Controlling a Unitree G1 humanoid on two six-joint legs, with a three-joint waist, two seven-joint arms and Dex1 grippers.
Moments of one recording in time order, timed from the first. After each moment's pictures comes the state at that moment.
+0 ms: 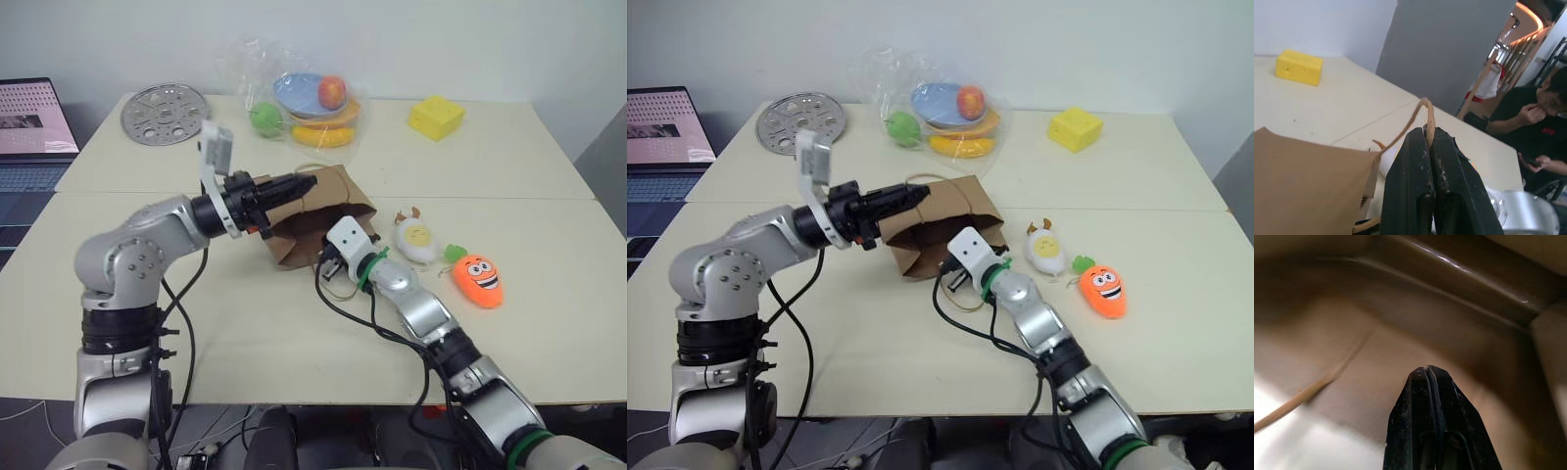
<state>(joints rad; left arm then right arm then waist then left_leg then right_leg) -0.71 0.54 0.22 -0.11 -0.91 0.94 -0.77 -0.65 -0.06 0.38 0.39 -0.12 0.19 0.24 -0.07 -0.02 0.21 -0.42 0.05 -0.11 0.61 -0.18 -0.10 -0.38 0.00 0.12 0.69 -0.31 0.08</state>
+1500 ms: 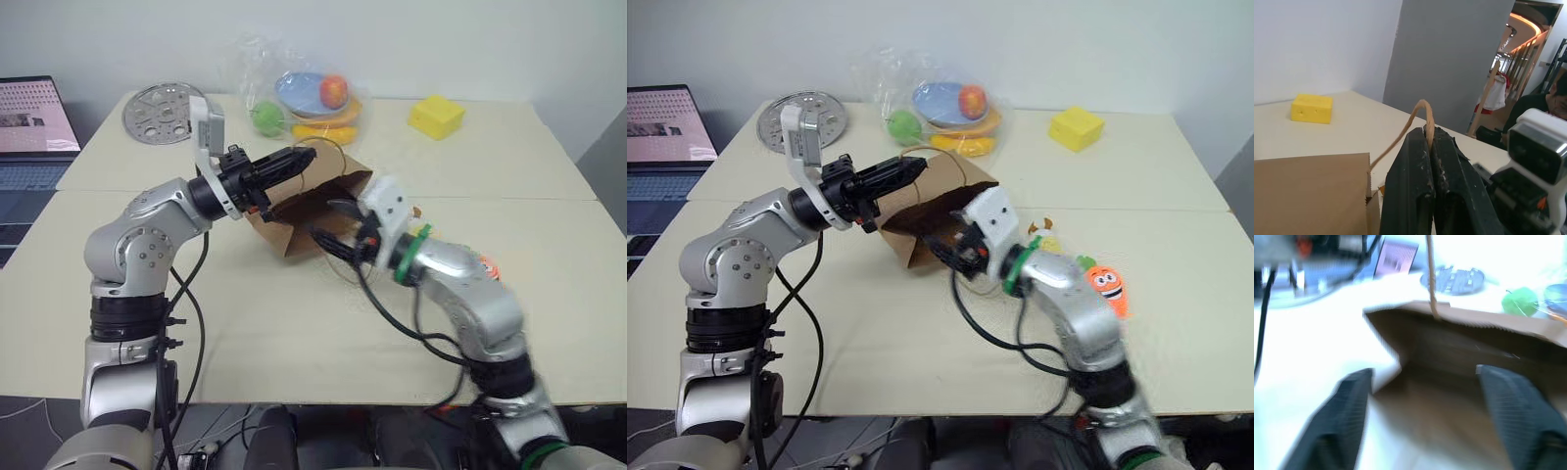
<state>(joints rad) -0.72 0.52 0.16 -0.05 -0.81 0.71 -0.84 -0.51 -0.41 0.12 -0.52 0.25 0.80 0.61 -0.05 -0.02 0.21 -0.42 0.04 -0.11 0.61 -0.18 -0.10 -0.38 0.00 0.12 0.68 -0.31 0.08</state>
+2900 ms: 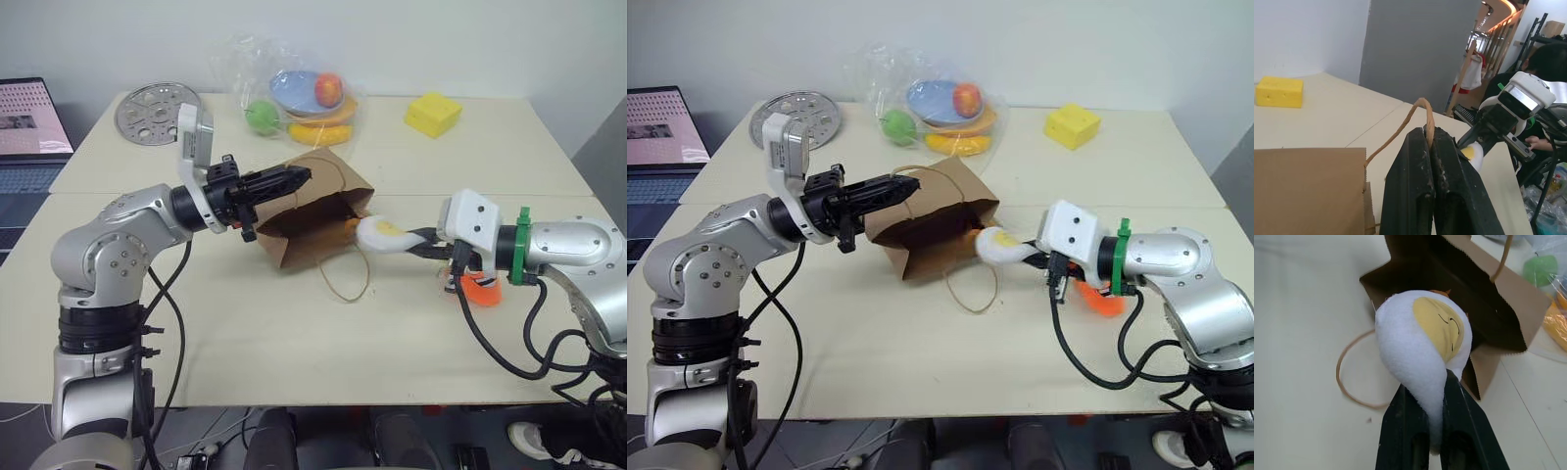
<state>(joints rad) -0.68 0.62 0.17 -0.15 -0.88 0.81 -0.92 -0.57 -0.75 0.14 -0.52 0.29 0.72 0.93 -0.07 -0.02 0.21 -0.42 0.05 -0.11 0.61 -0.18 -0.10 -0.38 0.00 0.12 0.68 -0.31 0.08</state>
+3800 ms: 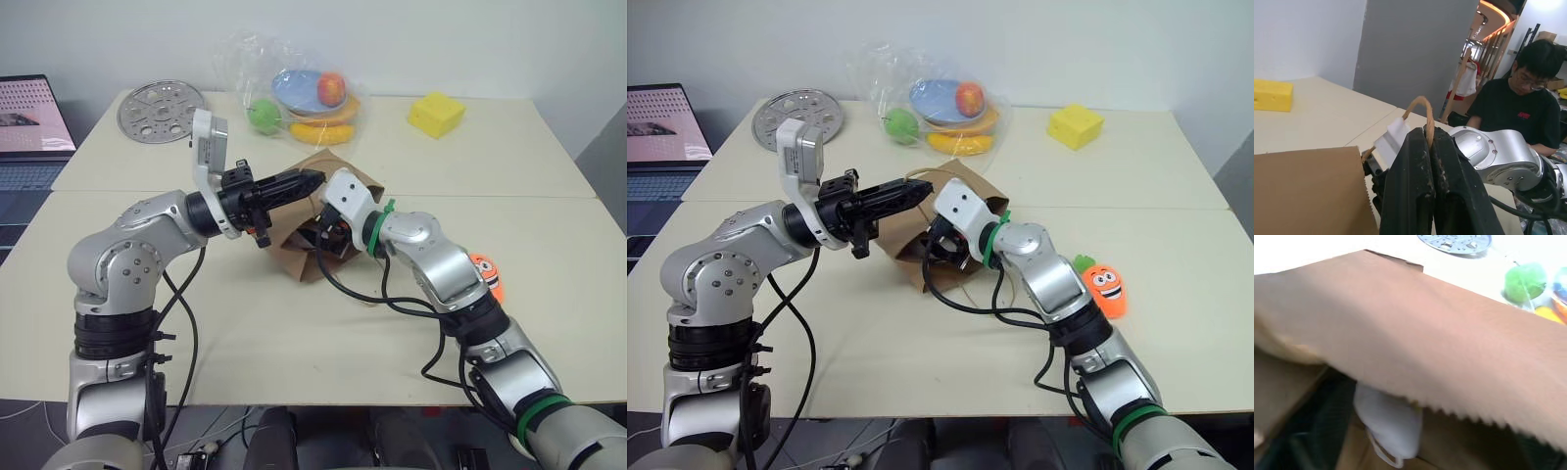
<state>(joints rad) -0.67 0.56 0.16 -0.18 -0.90 0.82 -0.86 -0.77 -0.25 0.35 -0.08 0.04 0.66 0.59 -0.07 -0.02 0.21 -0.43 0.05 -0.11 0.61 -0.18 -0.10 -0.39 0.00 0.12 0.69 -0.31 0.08</state>
